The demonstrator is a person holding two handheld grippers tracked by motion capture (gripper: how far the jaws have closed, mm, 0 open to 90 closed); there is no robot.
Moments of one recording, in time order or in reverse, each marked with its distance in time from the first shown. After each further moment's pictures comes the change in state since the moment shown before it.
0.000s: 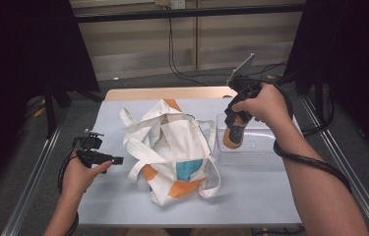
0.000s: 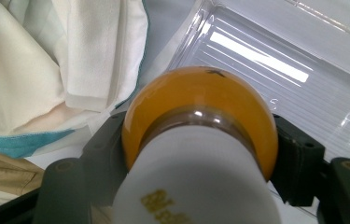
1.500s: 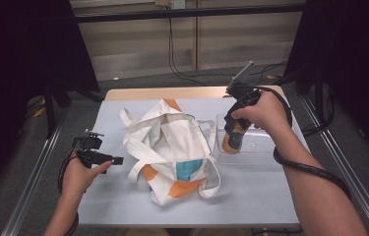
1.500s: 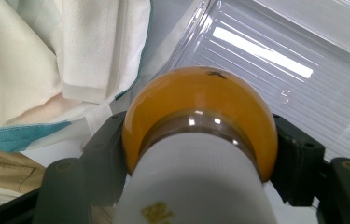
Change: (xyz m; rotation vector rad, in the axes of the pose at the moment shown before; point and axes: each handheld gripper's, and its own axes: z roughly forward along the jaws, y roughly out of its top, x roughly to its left) left arm 0.000 -0.001 0.000 0.000 0.003 0.004; right arm 0.003 -0.009 0.013 0.019 0.009 -0.001
